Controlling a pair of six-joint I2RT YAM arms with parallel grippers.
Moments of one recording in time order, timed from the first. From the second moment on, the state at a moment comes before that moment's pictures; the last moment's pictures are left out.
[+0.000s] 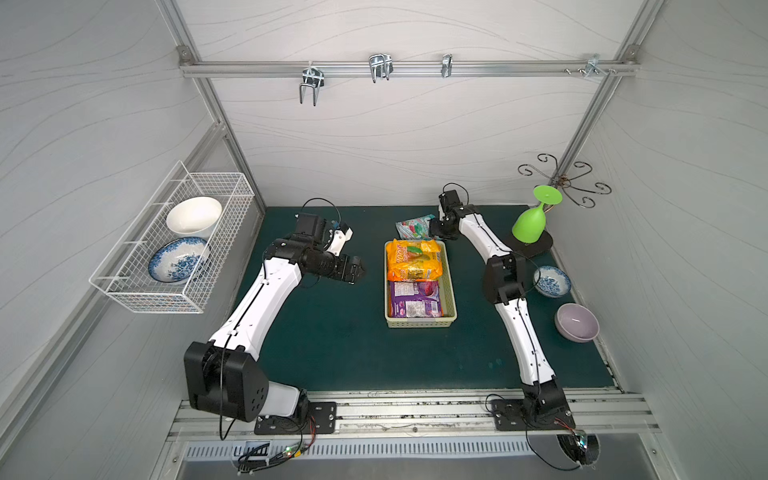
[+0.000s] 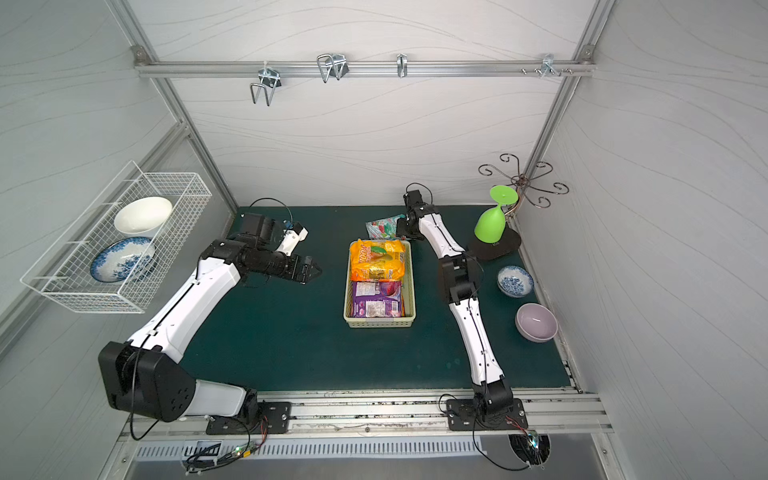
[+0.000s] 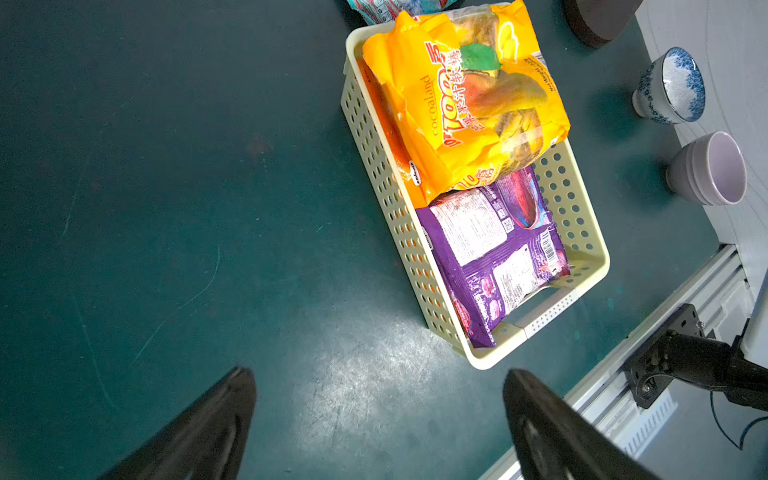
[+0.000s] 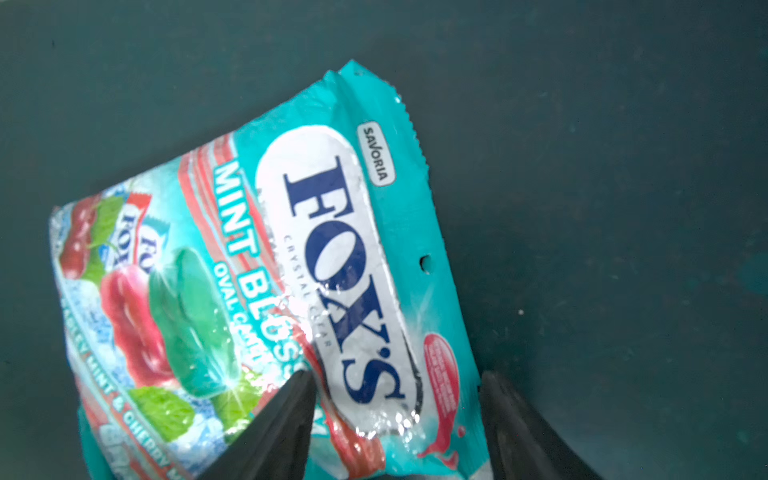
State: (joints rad) left arm -0.18 1.40 1.30 -0.94 0.40 0.03; right arm 0.35 2.72 2.59 -0.90 -0.07 0.31
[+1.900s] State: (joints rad) left arm -0.16 1.22 1.28 -0.94 0.40 0.03; right arm 0.49 1.50 1.59 -0.90 0.14 0.32
